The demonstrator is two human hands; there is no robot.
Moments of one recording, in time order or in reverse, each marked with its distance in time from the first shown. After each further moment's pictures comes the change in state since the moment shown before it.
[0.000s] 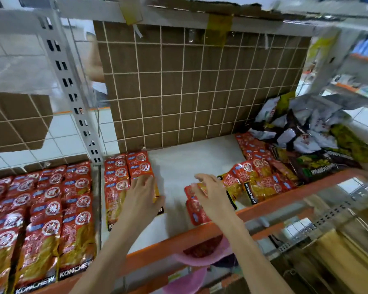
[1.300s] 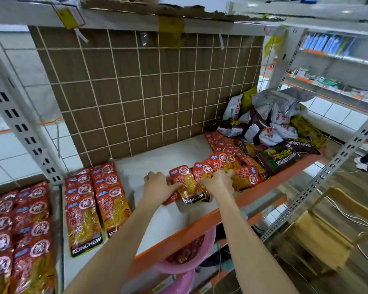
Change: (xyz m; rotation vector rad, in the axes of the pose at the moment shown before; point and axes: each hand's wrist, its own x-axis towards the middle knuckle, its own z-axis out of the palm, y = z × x) left_hand 0.091 0.073 0.078 -0.088 -0.206 -0.127; right_hand 0.043 0.074 -0.055 -0.039 0.080 0.678
